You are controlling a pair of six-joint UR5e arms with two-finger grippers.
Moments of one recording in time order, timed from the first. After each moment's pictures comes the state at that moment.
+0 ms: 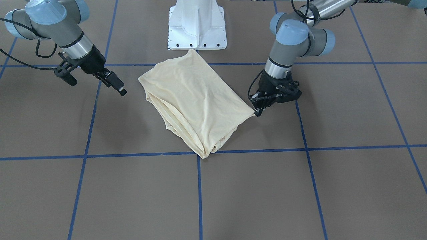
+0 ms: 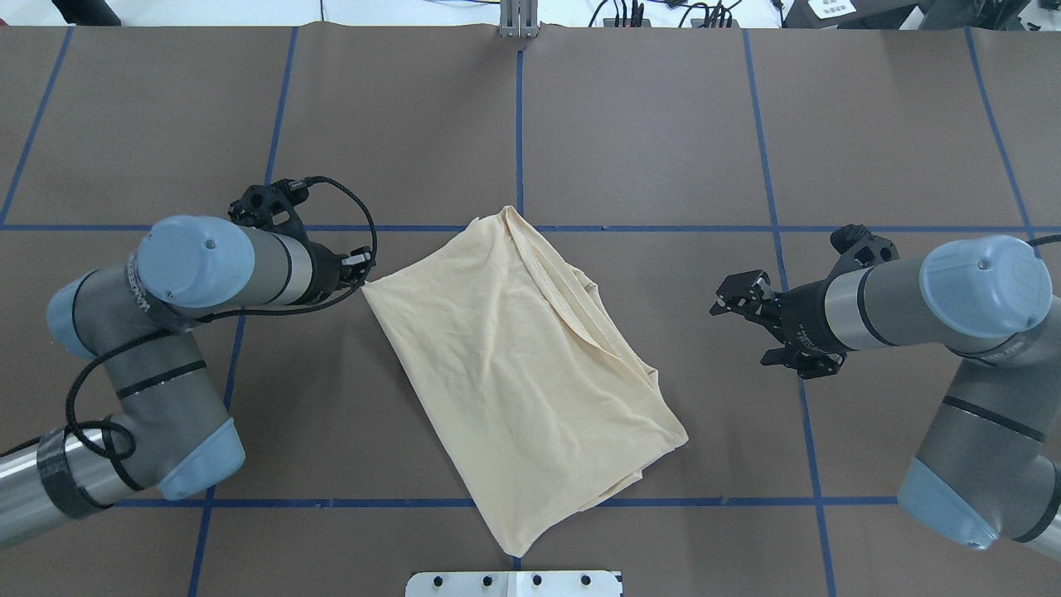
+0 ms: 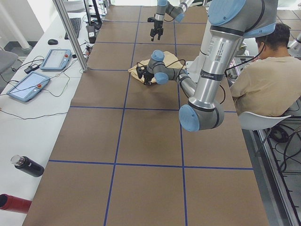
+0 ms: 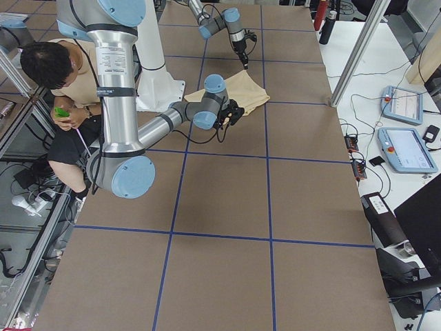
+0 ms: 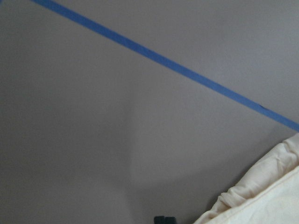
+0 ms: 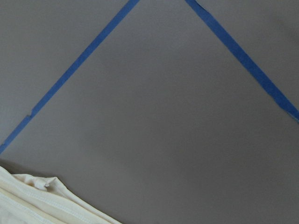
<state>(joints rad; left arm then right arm) -0.62 -1.96 -1.71 -2.05 -1.70 -1.55 0.61 -1.50 1.97 -1.00 1.93 1.94</state>
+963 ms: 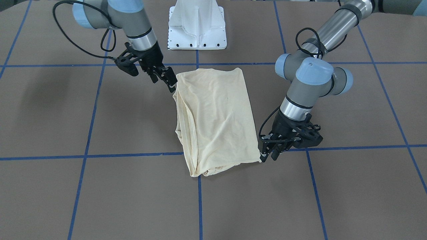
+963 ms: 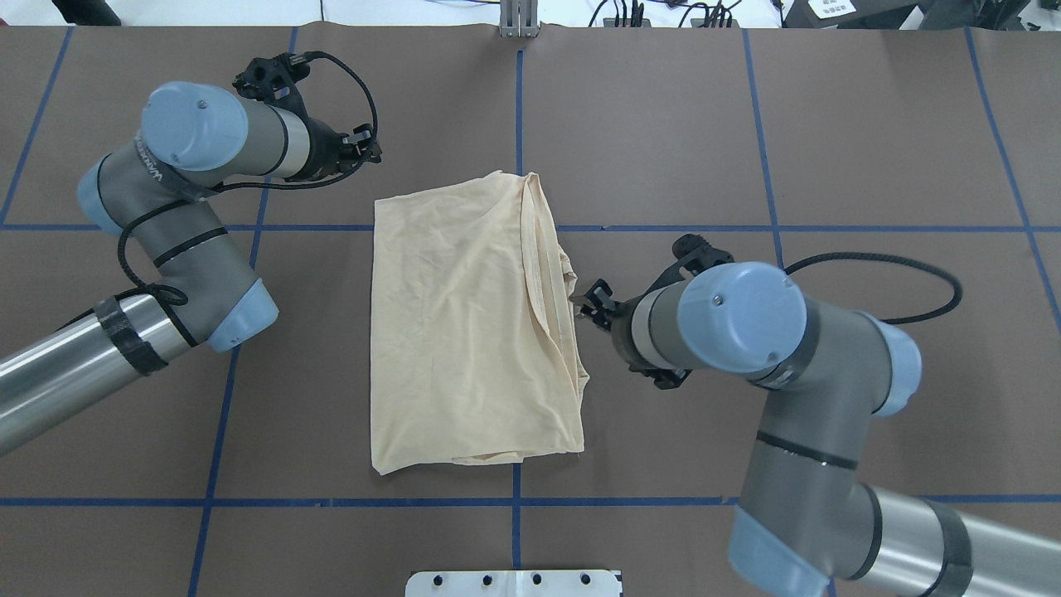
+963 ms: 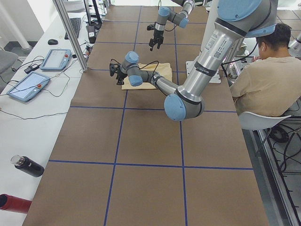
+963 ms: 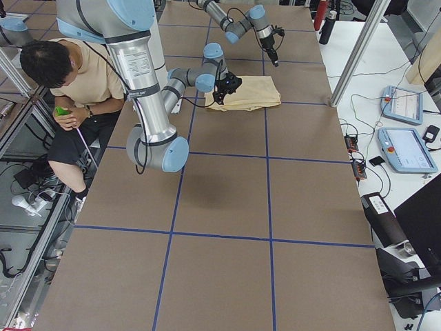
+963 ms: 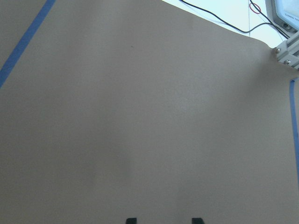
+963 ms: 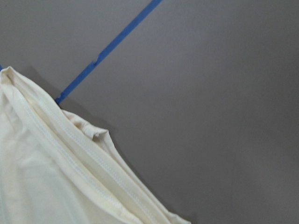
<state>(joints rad) -0.78 -2.11 -1.44 -2.27 -1.78 -1.42 0.38 -1.12 1.93 -1.40 1.64 2.12</state>
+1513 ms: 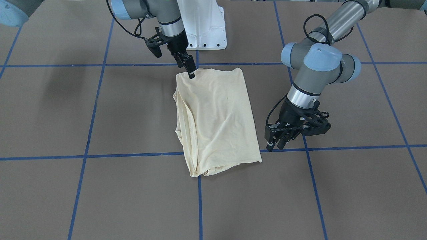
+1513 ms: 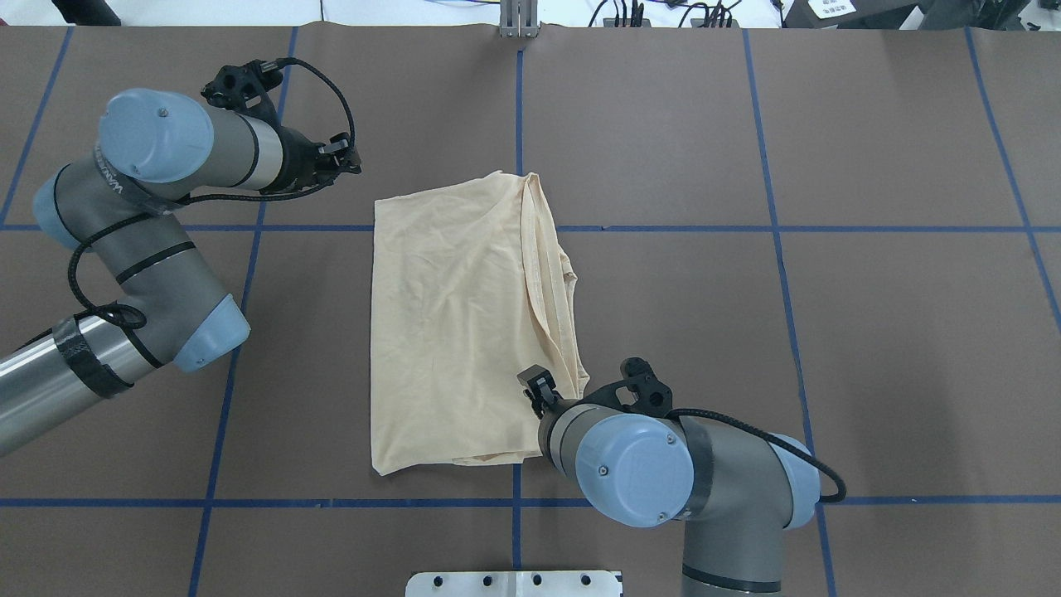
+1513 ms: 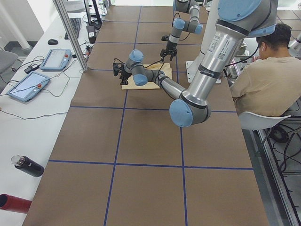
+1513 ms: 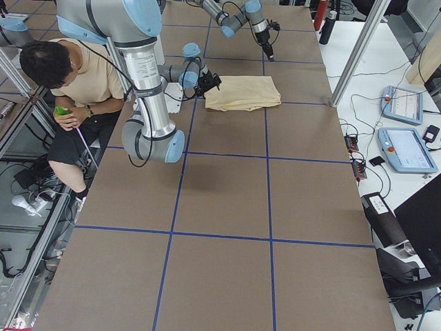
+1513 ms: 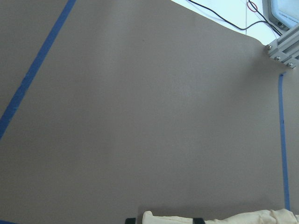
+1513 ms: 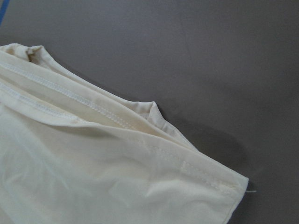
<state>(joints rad) -0.78 -2.06 -1.54 -2.21 -1.78 -1.43 0.19 -1.06 1.85 -1.40 1.46 2.50</state>
